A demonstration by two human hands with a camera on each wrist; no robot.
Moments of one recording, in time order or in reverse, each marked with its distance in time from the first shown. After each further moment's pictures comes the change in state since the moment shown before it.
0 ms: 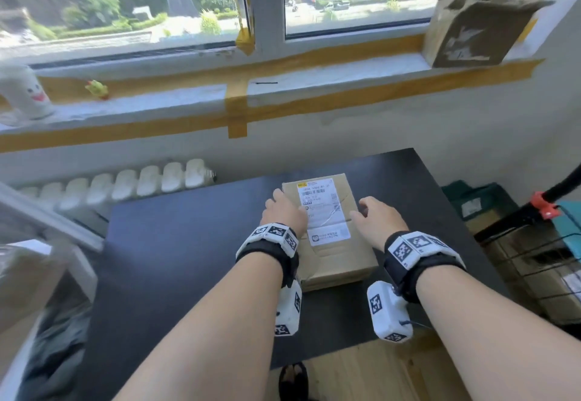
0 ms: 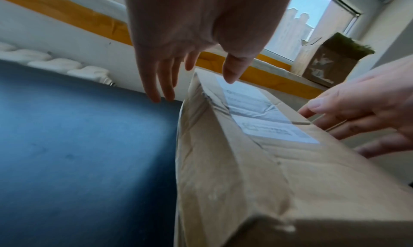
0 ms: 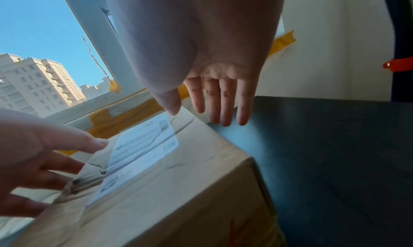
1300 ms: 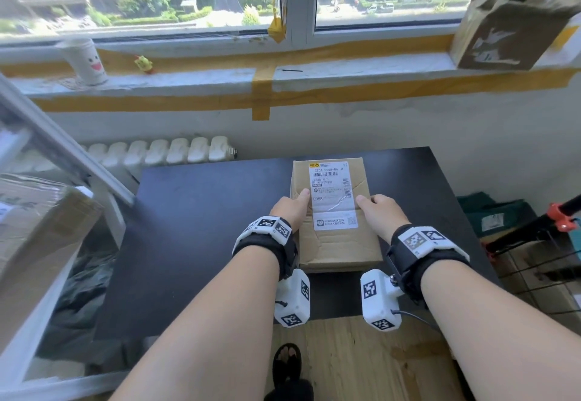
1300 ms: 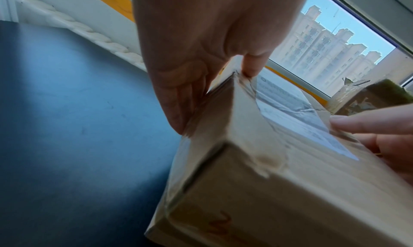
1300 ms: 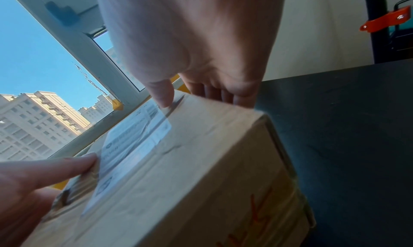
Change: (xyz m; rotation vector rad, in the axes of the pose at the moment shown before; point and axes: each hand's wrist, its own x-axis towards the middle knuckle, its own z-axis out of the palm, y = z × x) left_hand -0.046 -0.017 0.007 -0.420 -0.116 -0.195; right_hand -0.022 0.014 0.000 0.304 -0.071 0.025
